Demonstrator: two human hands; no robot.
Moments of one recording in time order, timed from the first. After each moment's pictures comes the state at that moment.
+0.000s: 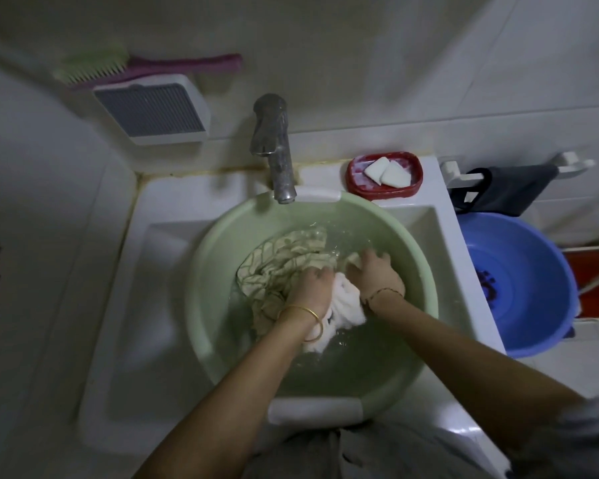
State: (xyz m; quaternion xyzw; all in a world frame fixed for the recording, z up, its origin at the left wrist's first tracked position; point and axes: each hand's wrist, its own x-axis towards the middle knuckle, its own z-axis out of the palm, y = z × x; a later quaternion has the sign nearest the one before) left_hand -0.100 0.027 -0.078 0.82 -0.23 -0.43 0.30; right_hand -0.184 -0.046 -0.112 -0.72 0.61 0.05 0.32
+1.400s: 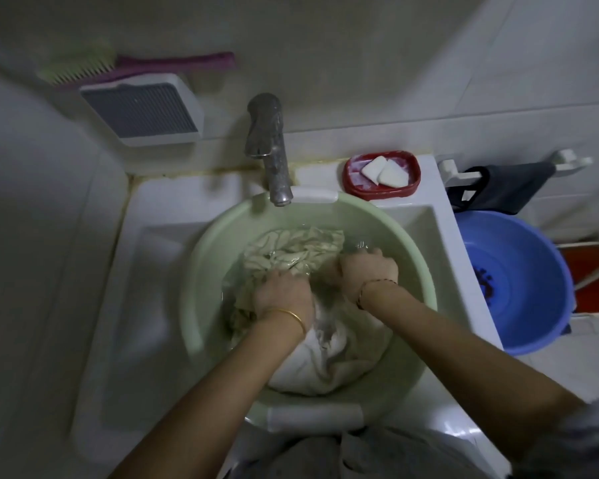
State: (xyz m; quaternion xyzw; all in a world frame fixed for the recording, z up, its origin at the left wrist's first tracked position) left_hand -0.078 0.043 -0.074 0.82 -0.51 -0.20 -0.16; right_hand -0.172 -0.053 -0.102 -0.84 0.49 0.19 0.14
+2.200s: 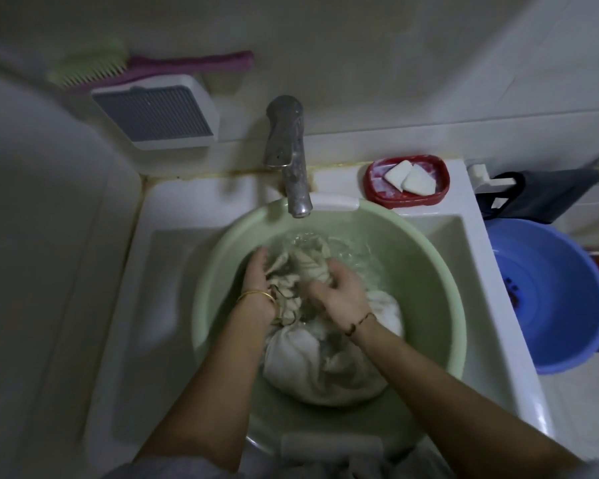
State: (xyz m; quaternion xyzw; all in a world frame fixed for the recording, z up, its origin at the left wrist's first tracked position) left_hand -0.008 0.020 -0.111 0.61 0.16 -0.51 0.59; right_hand -0.132 -0.014 -0.114 -0.65 0.50 -0.13 0.57
